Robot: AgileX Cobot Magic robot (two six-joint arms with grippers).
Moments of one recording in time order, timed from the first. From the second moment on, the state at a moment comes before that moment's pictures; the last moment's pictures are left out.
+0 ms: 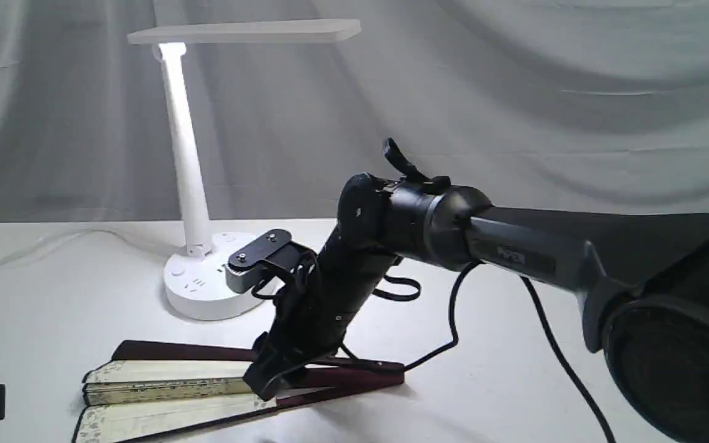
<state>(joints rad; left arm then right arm) -0.06 1.08 -0.54 -0.17 0.47 -0.09 0.45 2.40 -1.94 0.45 0.90 -0.68</state>
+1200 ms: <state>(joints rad) -0.06 1.08 -0.54 -0.24 0.50 -0.09 0.27 2.44 -1.94 0.65 1.04 -0.78</state>
